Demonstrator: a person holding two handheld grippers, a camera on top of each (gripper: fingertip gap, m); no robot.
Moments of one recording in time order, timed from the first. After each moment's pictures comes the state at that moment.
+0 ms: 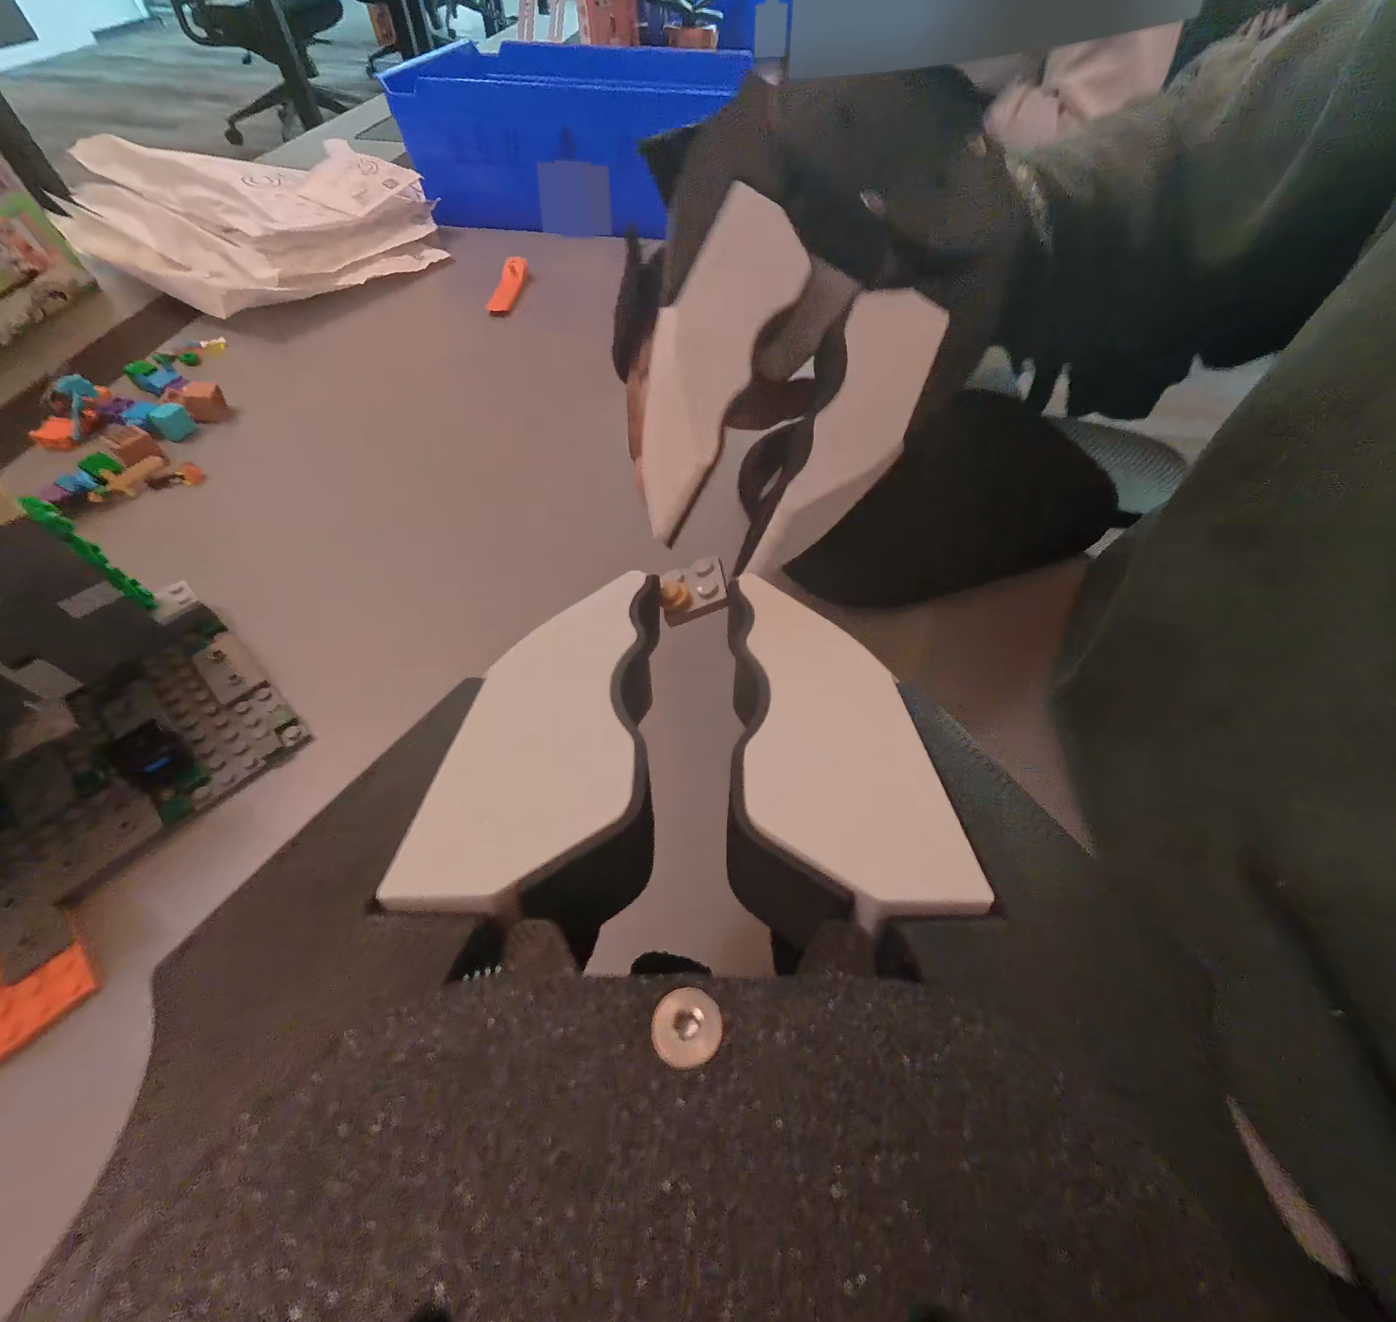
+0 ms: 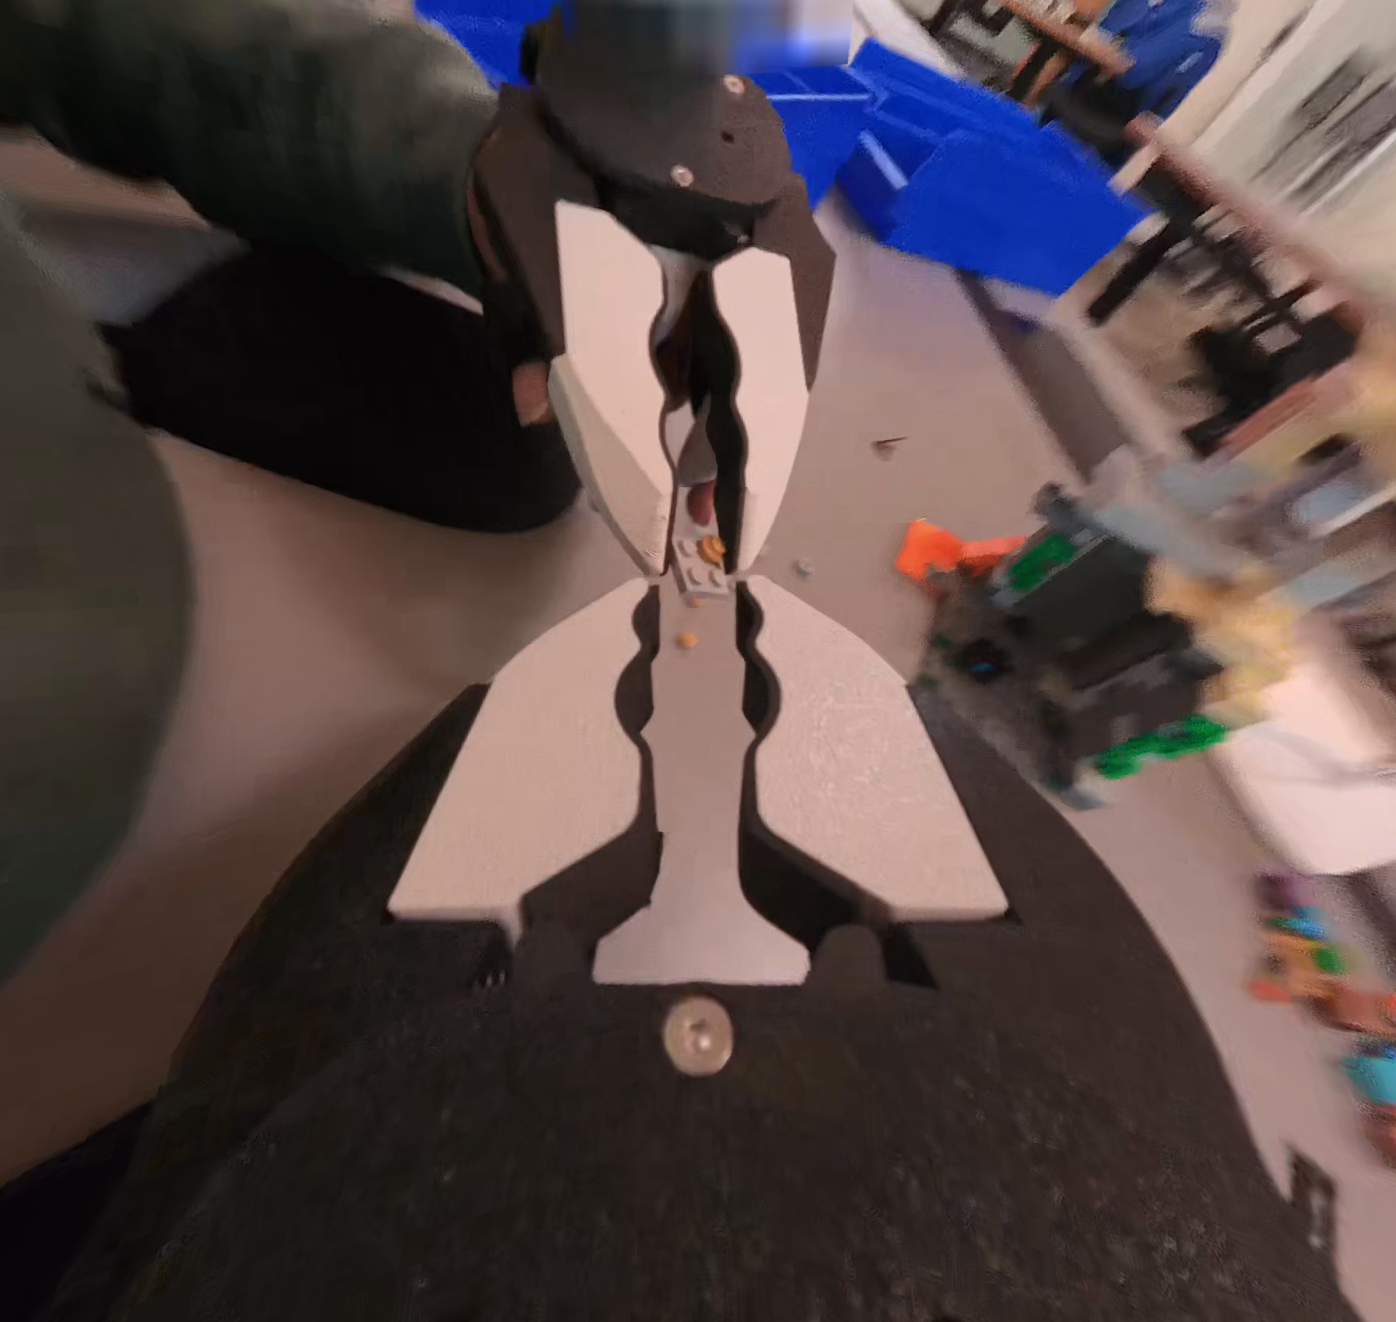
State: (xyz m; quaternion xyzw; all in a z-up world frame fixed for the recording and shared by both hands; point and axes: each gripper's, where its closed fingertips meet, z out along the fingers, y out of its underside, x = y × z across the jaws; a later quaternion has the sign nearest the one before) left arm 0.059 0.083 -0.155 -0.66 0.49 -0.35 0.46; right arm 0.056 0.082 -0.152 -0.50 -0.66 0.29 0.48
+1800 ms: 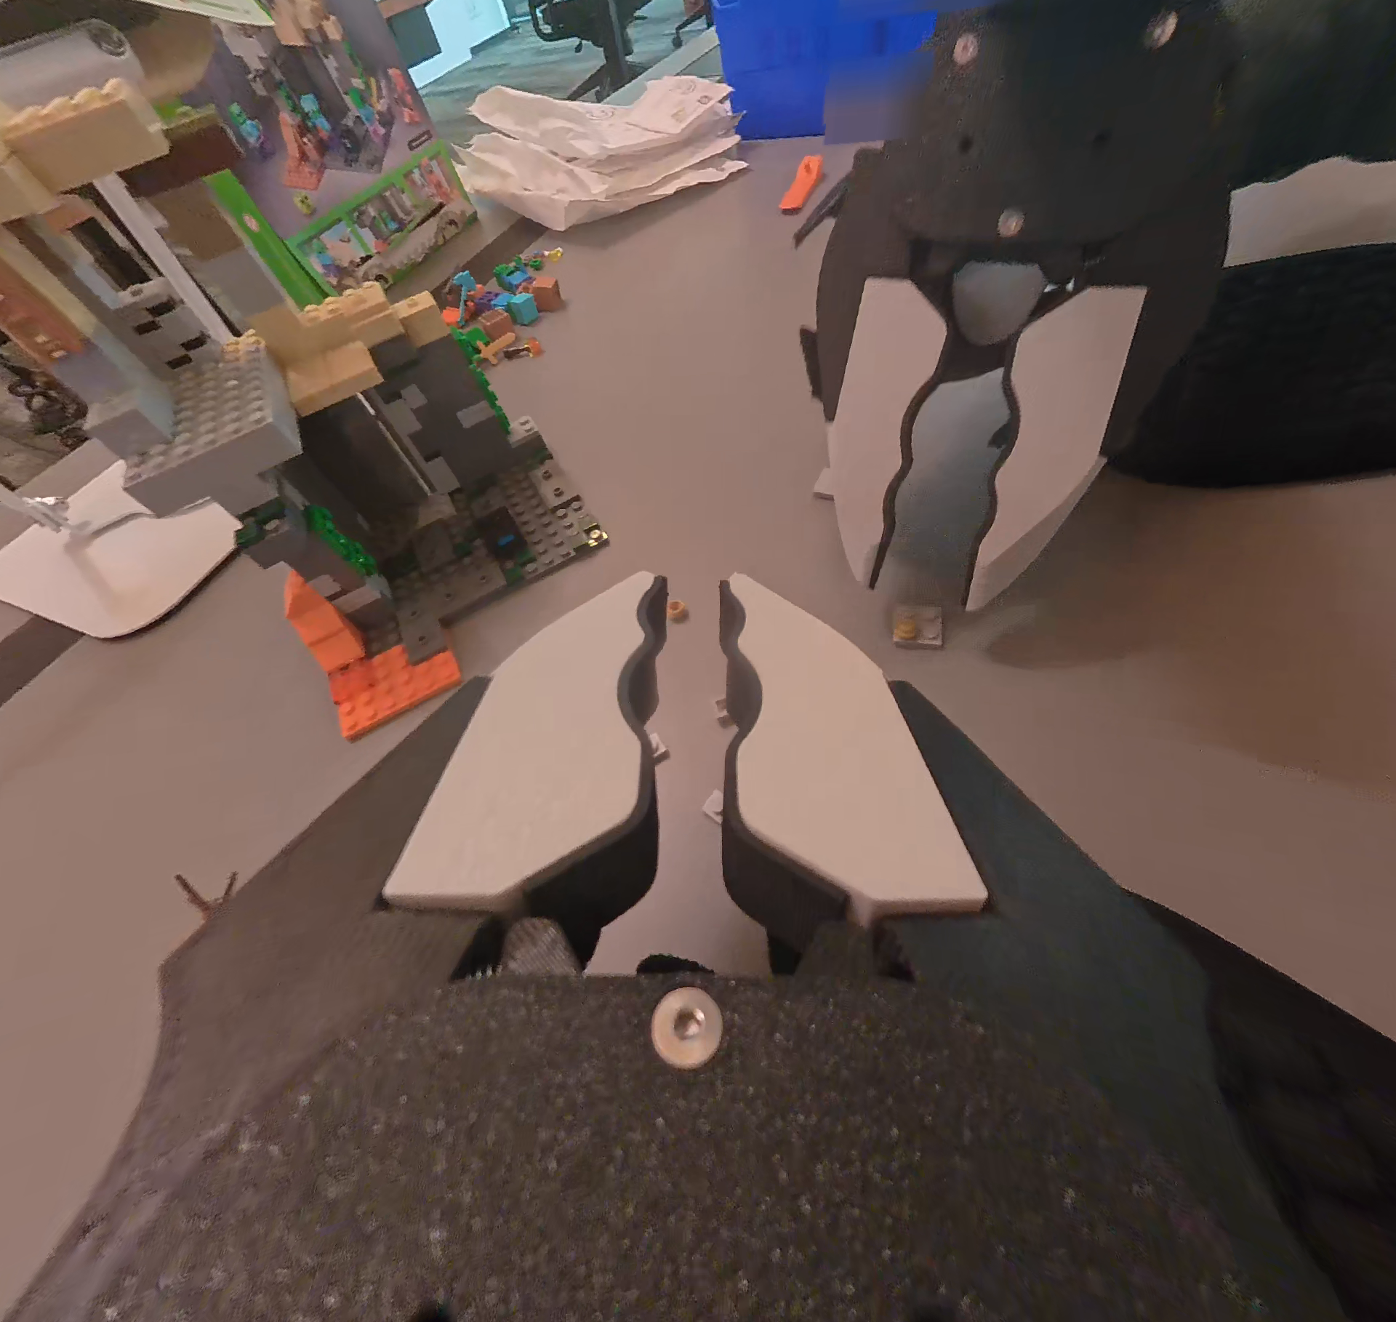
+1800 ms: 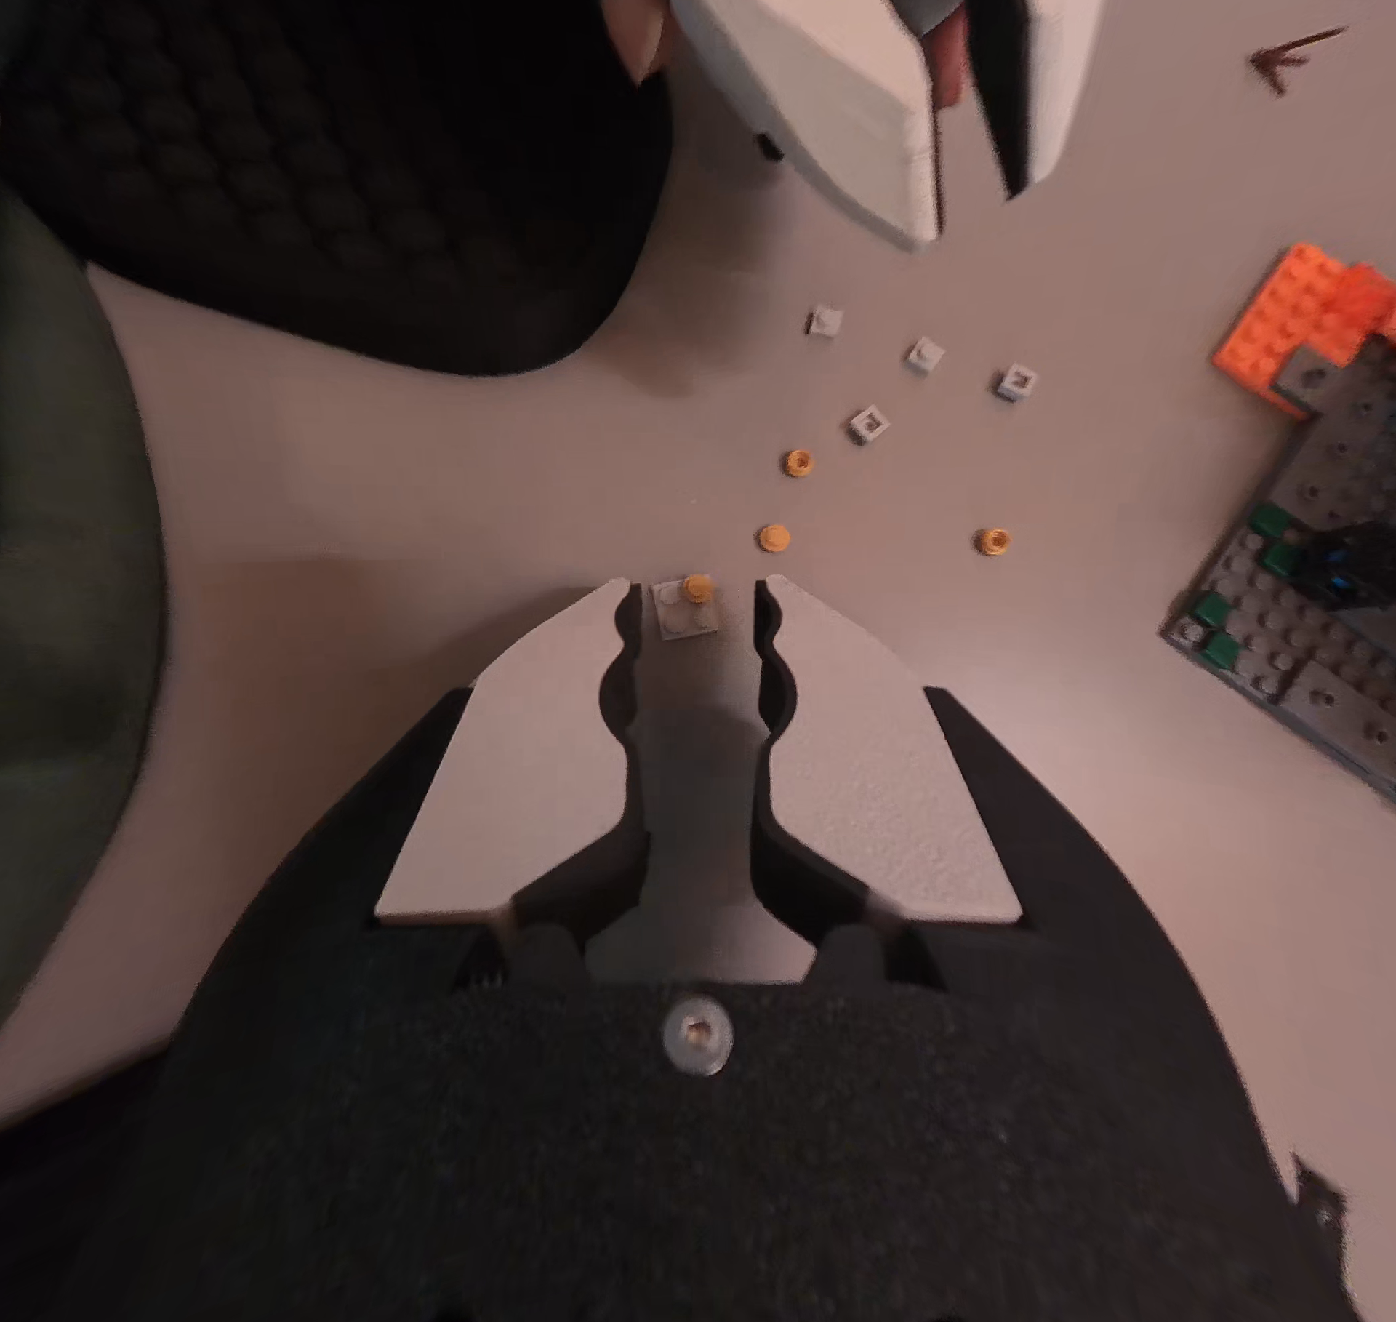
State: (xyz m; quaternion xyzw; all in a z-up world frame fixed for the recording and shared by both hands) left arm -0.023 0.129 -0.178 -0.70 0.42 -0.20 0.53; right arm 0.031 0.089 -0.231 -0.60 -0.72 0.26 0.22
